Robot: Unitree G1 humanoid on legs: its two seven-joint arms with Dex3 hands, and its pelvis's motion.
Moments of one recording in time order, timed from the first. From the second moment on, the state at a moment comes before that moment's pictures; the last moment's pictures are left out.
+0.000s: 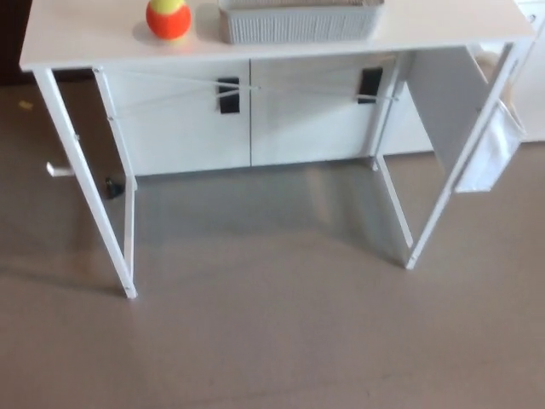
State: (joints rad) left_arm 0.32 0.38 0.24 0.67 -0.12 -0.17 -0.33; right_arm 0.38 -0.36 -0.08 0.79 -0.09 -0.53 0.10
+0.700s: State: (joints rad) left_arm 0.28 0.38 0.25 0.70 -0.13 -0.17 -0.33; right_arm 0.35 -0.36 -0.09 0.82 -0.09 -0.53 0.09
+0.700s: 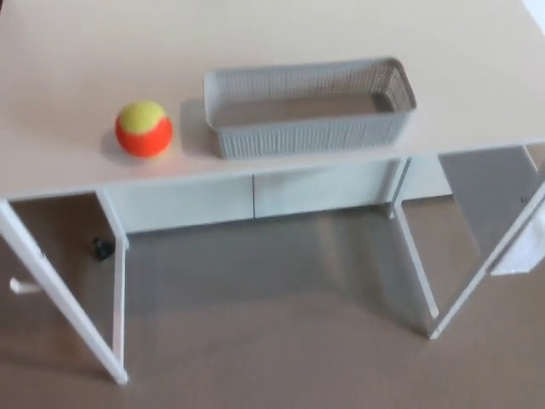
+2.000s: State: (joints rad) left_arm 0.25 0.44 0.21 0.74 -0.12 -0.12 -0.34; right_arm 0.35 -0.36 -0.09 0.83 -0.09 -0.56 0.08
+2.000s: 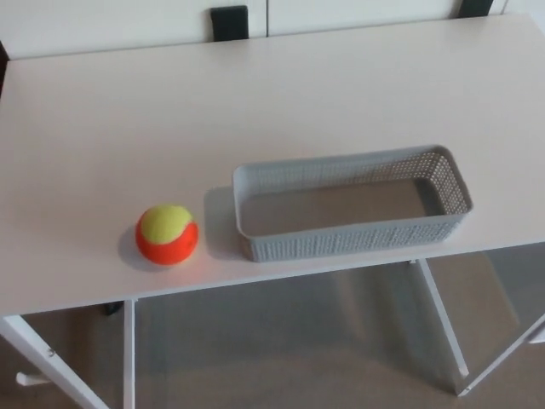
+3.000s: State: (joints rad) left_arm 0.54 0.47 0.01 0.24 -0.10 -0.15 -0.43; right_arm 0.33 -0.36 -0.08 0.88 -0.09 -0.57 0.07
